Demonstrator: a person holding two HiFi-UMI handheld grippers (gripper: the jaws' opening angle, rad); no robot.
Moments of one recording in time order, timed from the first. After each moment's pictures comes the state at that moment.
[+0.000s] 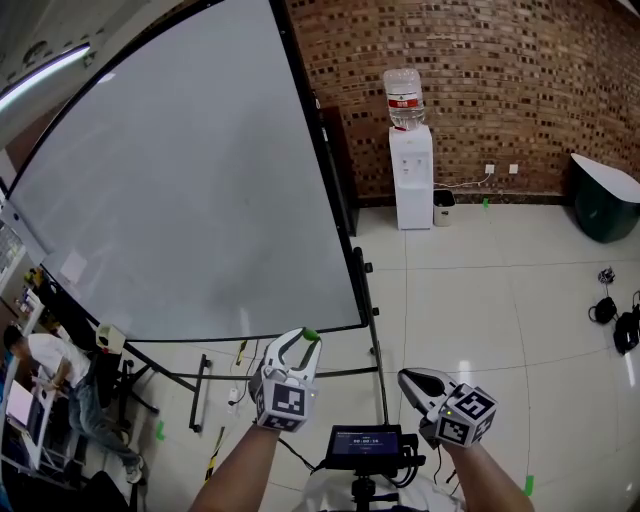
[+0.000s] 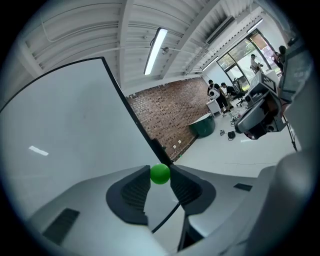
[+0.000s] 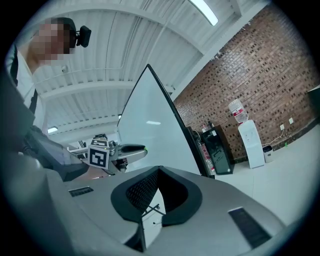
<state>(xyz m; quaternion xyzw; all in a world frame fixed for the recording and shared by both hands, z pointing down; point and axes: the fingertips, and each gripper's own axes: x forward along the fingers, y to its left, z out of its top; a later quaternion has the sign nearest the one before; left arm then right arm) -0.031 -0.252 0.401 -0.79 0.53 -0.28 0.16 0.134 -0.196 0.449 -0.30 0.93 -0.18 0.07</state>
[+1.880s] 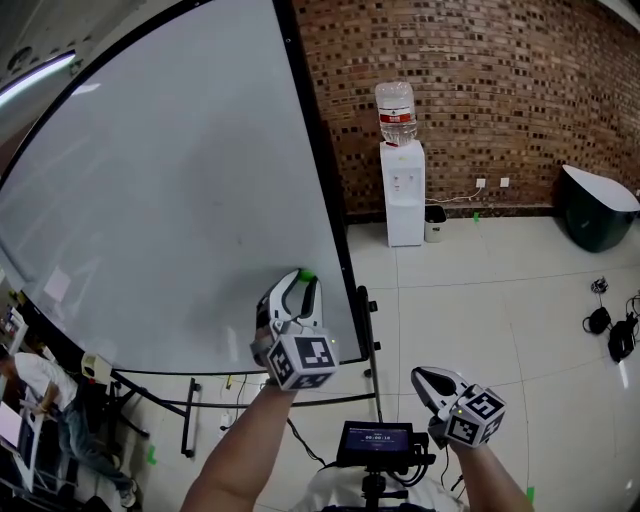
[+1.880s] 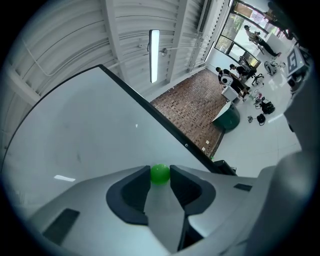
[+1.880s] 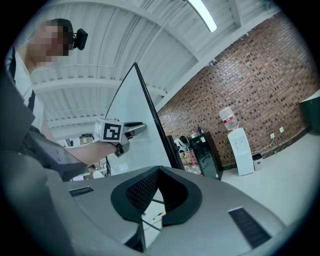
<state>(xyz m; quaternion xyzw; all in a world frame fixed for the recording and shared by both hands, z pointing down) -0.041 -0.431 0.290 -0.69 0.61 -0.25 0.29 0.139 -0.306 0.438 -0.36 0.91 -0.17 0.08</state>
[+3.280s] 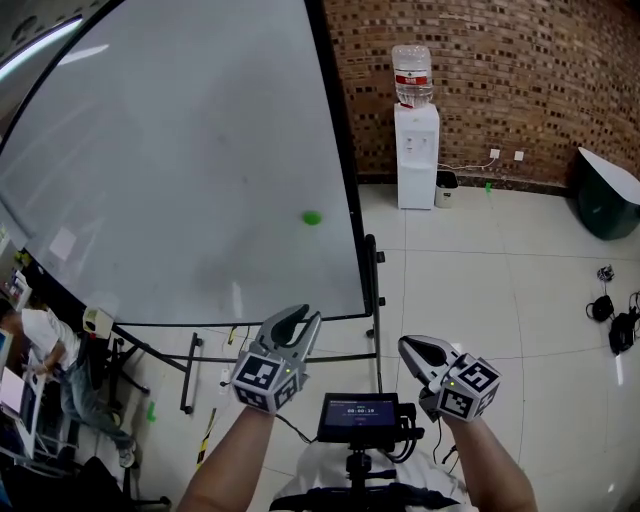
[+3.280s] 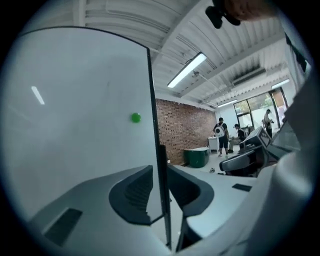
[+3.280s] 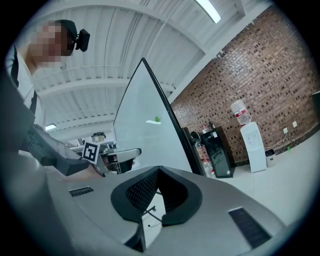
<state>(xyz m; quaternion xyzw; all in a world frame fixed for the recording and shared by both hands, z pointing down) -0.054 -0.309 0.407 -0.87 0.48 -0.10 0.00 0.102 -0.279 0.448 -0.30 0.94 -0.17 0.07</state>
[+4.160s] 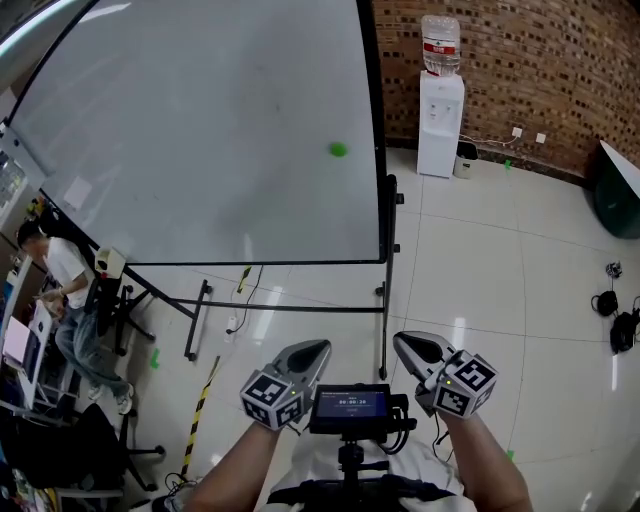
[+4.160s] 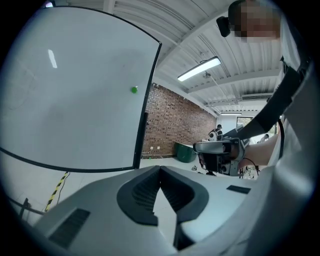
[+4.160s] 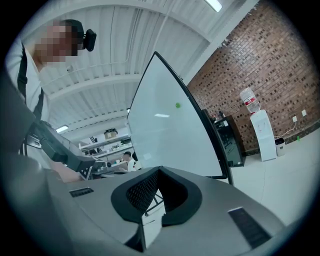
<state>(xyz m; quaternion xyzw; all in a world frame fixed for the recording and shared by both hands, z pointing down) -0.045 -0.130 0.517 -0.87 0.46 -0.09 -0.14 0.077 -0.160 0.483 -0.24 0.95 -0.19 0.04</state>
